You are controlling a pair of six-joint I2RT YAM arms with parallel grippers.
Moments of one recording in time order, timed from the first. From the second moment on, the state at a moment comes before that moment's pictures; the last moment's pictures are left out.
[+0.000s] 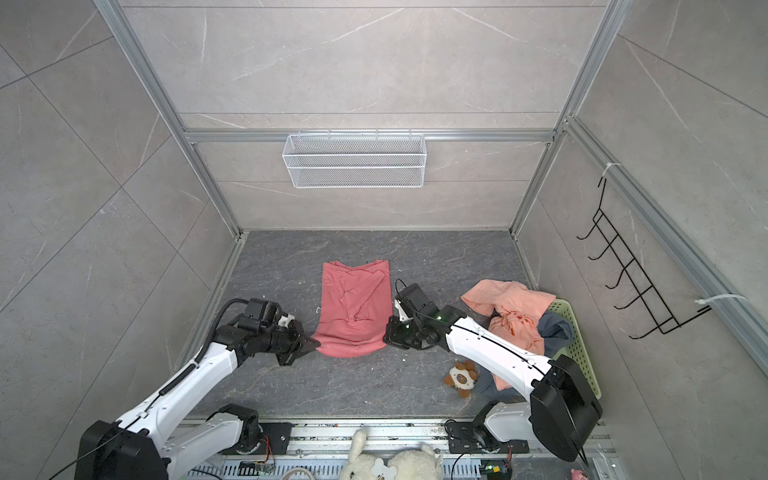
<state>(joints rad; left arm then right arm) -0.30 1.09 0.71 -0.65 0.62 -1.05 0.70 1.37 0.97 -0.55 -0.32 0.84</state>
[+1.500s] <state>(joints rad) -0.12 2.44 2.01 -0.43 0.85 -1.03 0.34 2.38 1.94 -0.37 -0.50 1.03</state>
